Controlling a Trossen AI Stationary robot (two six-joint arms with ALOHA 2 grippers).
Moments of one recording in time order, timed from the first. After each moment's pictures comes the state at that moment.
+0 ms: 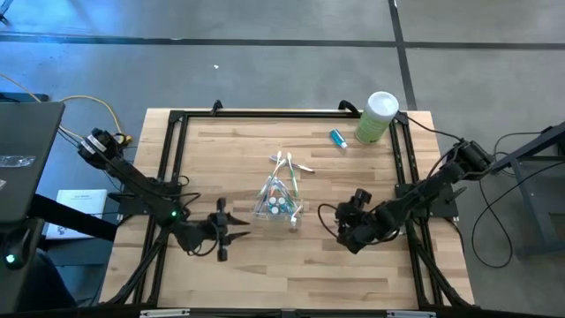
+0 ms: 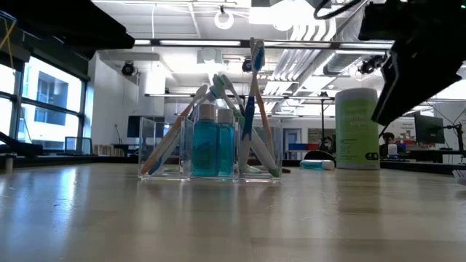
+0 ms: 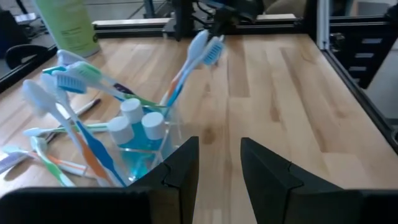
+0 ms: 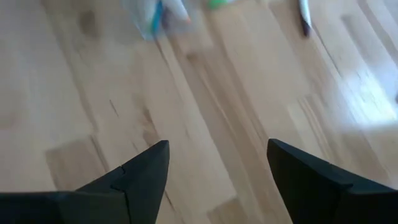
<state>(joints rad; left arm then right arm) -0.73 1.26 0.55 0.32 -0.79 -0.31 0.56 1.48 0.88 -0.74 0.57 0.89</state>
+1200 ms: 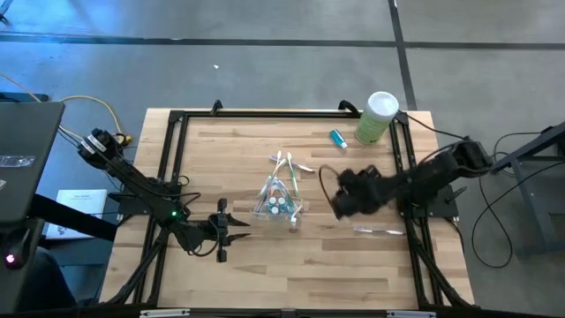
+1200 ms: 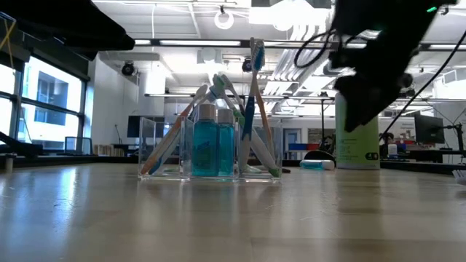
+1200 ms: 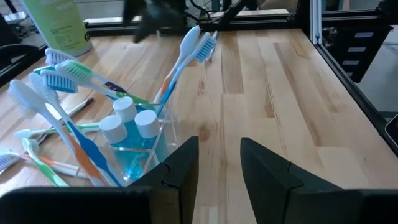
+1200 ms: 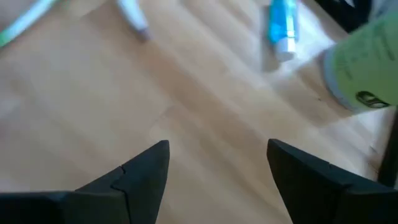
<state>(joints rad) -0.72 1.26 0.55 0.31 -0.75 -0.30 0.24 1.48 0.88 -0.95 0.68 1.09</state>
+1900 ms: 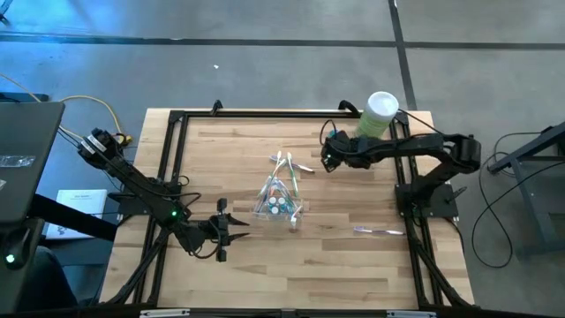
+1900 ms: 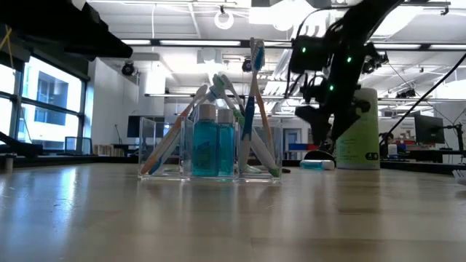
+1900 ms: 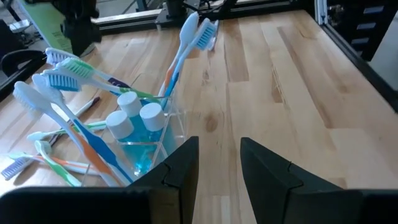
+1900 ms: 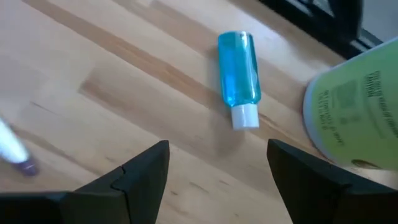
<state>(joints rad) -0.72 1.26 0.55 0.26 -0.76 -0.25 -0.30 1.55 0.88 -0.59 0.55 0.68</state>
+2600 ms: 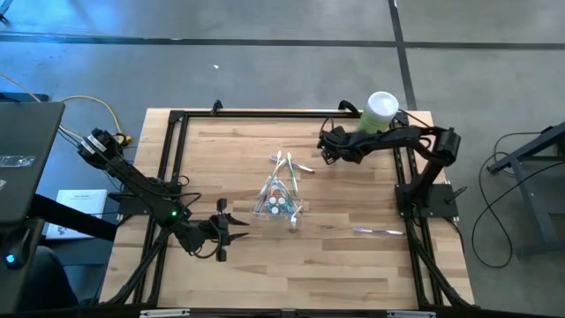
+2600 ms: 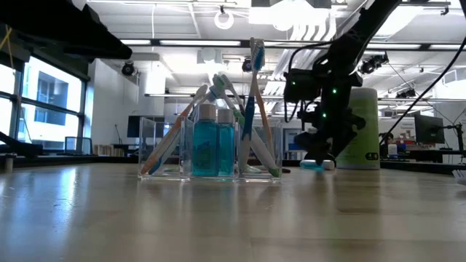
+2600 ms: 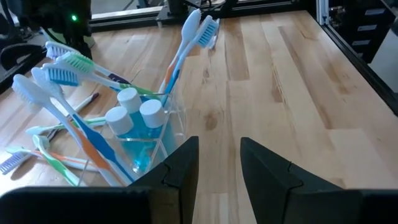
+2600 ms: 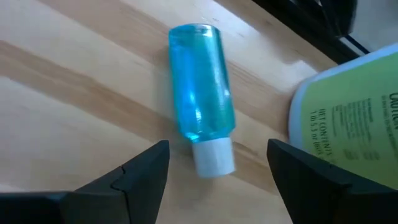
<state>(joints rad) -0.72 1.26 0.55 0.26 -0.76 -0.28 -0.45 1.74 0.88 -0.47 0.62 0.58</state>
